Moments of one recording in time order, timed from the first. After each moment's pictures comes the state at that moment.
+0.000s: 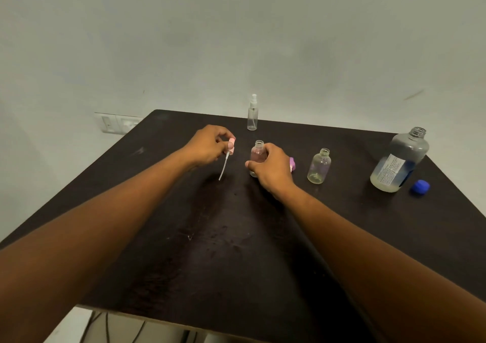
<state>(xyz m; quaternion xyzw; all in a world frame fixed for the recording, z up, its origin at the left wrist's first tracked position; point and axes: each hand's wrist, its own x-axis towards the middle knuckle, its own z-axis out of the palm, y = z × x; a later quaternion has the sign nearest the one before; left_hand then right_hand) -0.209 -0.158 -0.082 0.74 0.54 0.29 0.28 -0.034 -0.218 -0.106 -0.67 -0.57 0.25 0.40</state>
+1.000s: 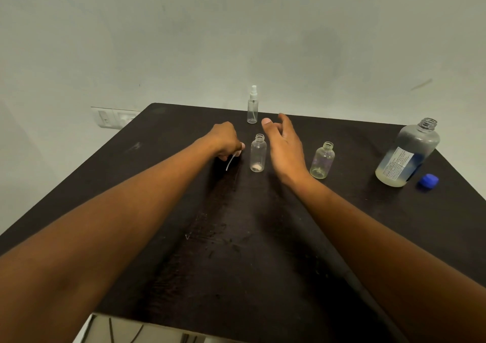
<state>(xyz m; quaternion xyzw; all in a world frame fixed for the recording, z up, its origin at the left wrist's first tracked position) -0.165 -0.125 -0.085 0.71 0.63 0.12 0.27 -0.021 -0.223 -0.083 -0.59 -0.53 0.31 0.52</state>
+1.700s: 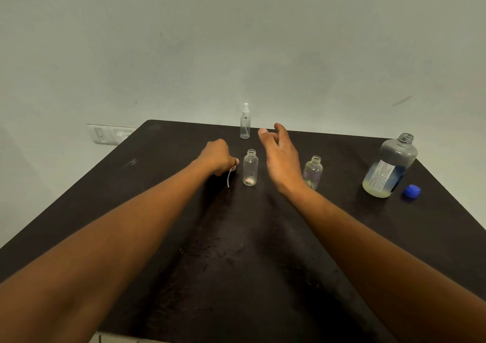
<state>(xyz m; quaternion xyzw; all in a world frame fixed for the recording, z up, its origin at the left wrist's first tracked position) -0.163 -0.131 -0.091 0.71 0.65 0.15 0.24 -0.016 -0.234 -0.063 -0.59 -0.53 0.30 0.53</state>
